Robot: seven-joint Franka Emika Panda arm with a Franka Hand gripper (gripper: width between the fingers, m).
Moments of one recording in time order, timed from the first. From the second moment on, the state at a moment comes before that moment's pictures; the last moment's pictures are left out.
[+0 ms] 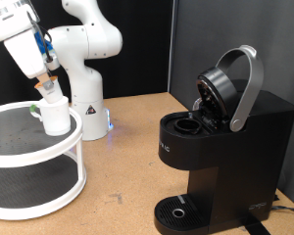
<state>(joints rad) 0.04 -0.43 -0.52 -2.41 0.19 1.97 -1.26</state>
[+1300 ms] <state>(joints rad) 0.20 -0.40 -0.46 -2.31 0.52 1.91 -1.20</state>
